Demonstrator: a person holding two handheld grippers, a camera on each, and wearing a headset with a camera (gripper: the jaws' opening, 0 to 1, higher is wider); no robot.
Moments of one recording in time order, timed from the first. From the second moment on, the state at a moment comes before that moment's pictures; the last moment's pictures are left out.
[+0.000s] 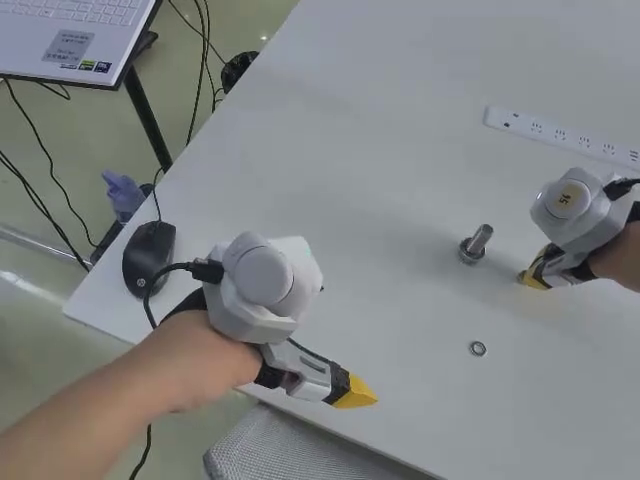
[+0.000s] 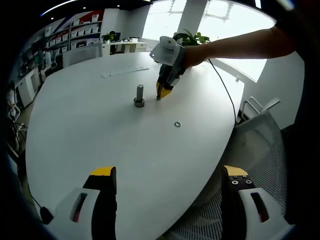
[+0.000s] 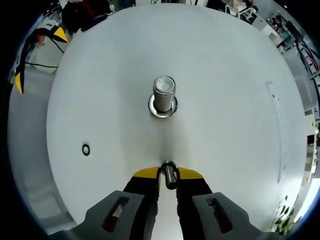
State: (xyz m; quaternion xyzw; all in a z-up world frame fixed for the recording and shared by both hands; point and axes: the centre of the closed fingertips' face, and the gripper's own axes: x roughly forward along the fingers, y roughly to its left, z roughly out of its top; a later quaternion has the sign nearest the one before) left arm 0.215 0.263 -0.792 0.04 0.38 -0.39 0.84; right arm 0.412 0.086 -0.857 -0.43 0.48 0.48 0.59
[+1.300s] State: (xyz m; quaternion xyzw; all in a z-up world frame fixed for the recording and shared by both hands) left arm 0.223 0.264 -0.782 0.09 0.35 -0.38 0.85; right arm 0.405 0.089 -0.832 -0.38 0.46 0.50 0.63
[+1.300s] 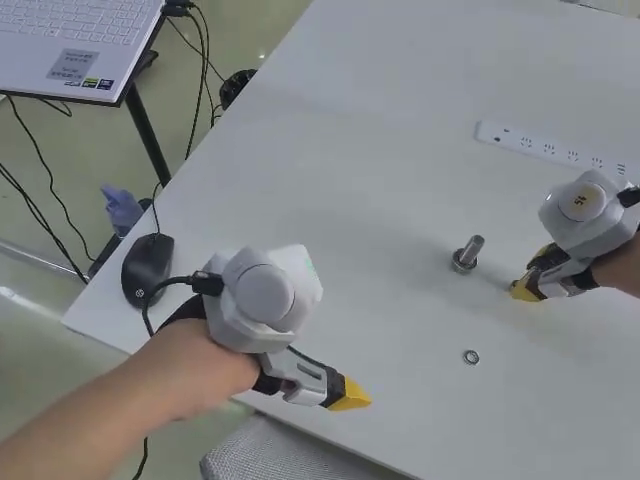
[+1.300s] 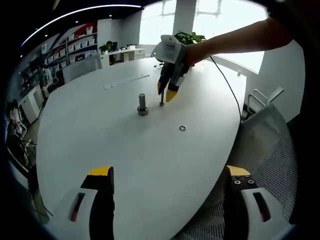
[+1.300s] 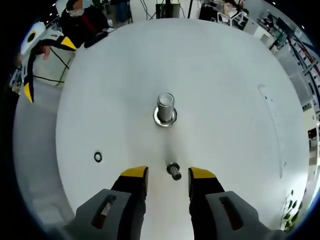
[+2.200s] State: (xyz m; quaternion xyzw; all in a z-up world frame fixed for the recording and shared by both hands) left arm 0.221 0.267 -0.777 0.10 0.36 -0.38 0.85; right arm 0.380 0.101 -0.799 -0.39 0.44 0.51 0.63
